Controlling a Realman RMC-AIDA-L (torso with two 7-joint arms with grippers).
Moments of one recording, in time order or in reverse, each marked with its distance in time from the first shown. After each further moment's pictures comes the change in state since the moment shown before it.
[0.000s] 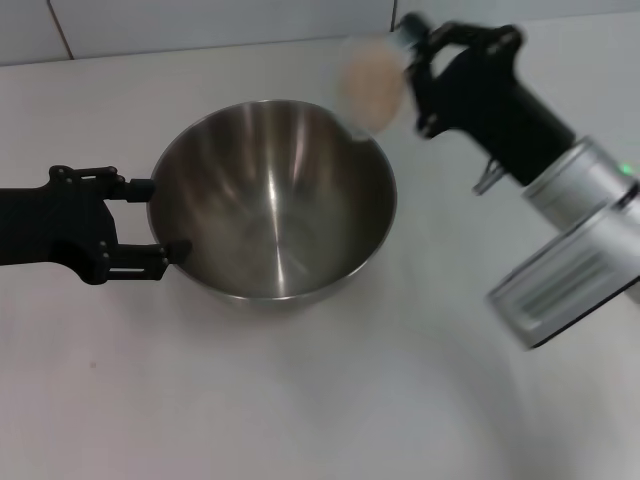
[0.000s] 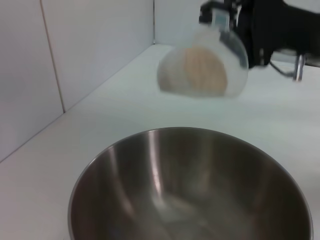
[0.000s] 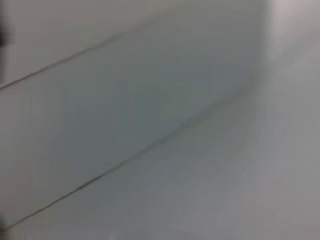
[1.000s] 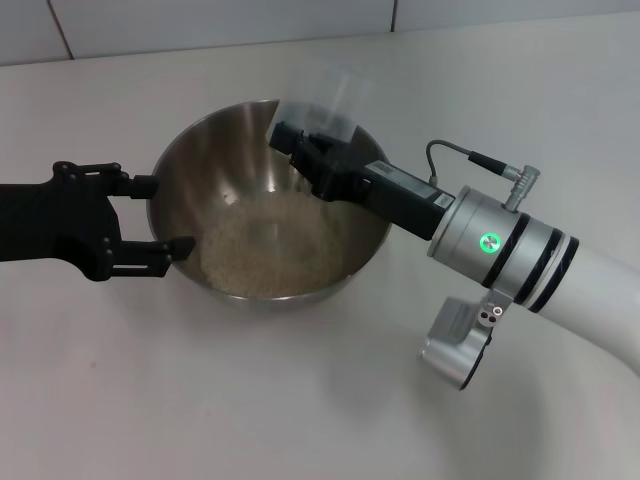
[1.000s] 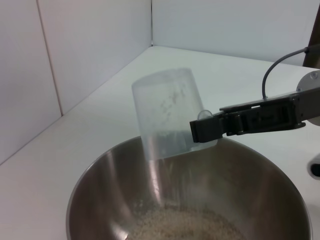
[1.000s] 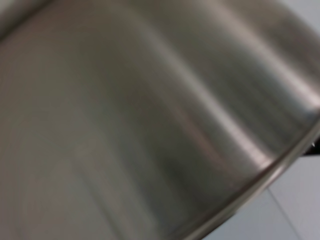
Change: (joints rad) left arm -0.010 0.000 0.002 0.000 0.000 0.002 -0.003; right arm 0.030 0.000 -0.242 -0.093 0.001 0.246 -1.345
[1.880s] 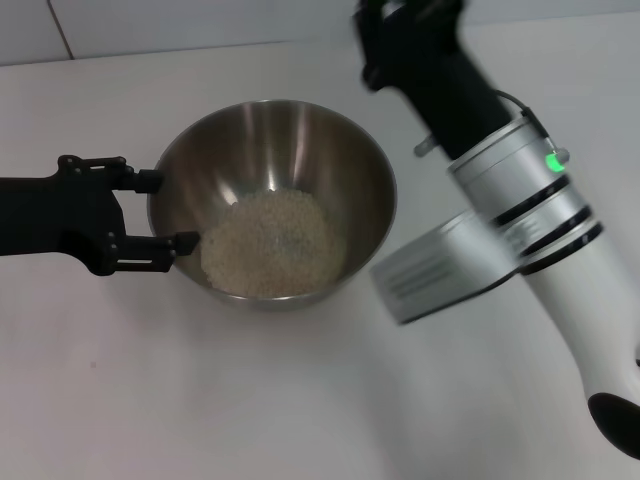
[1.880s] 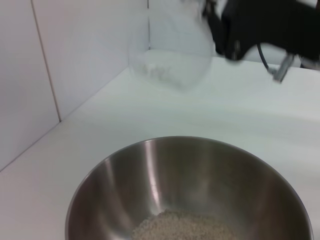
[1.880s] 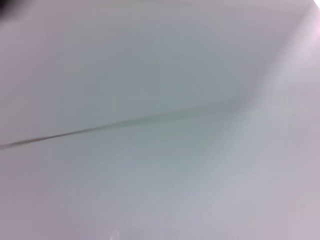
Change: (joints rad) left arm -0.011 -0.001 0.001 0.000 -0.001 -0.001 0.005; right arm -0.001 0.000 -0.326 -0.138 0.866 -0.190 0.708
